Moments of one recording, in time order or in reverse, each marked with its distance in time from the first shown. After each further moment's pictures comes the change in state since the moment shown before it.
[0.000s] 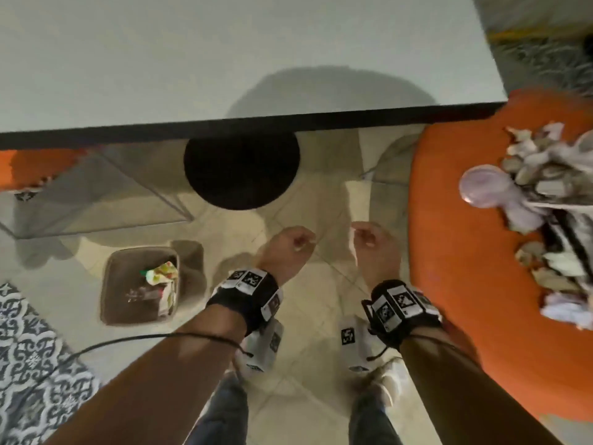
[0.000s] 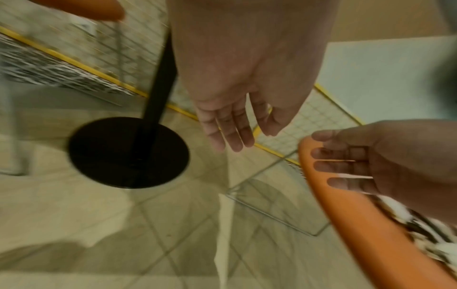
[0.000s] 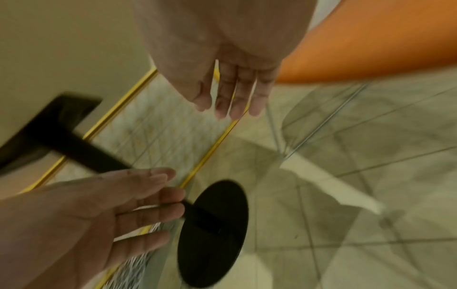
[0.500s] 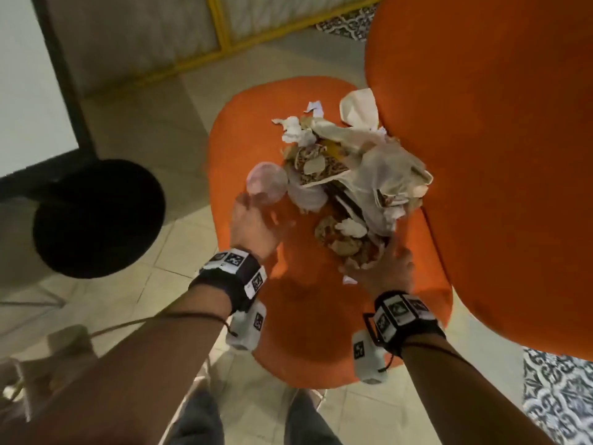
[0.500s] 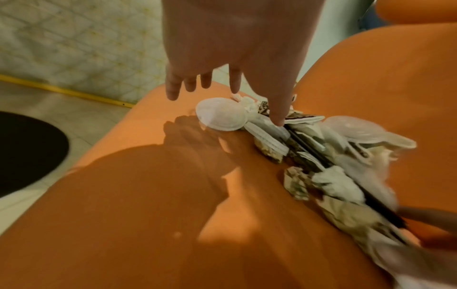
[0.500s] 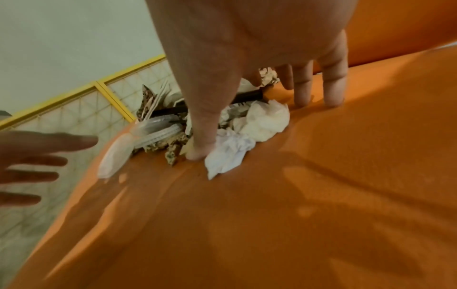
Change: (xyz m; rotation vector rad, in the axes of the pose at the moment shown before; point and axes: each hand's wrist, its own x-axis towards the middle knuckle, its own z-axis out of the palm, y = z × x) left_hand 0.073 0.214 0.256 0.397 0.102 0.267; right_hand 0.044 0.179 -0.313 -0.469 0.113 0.628
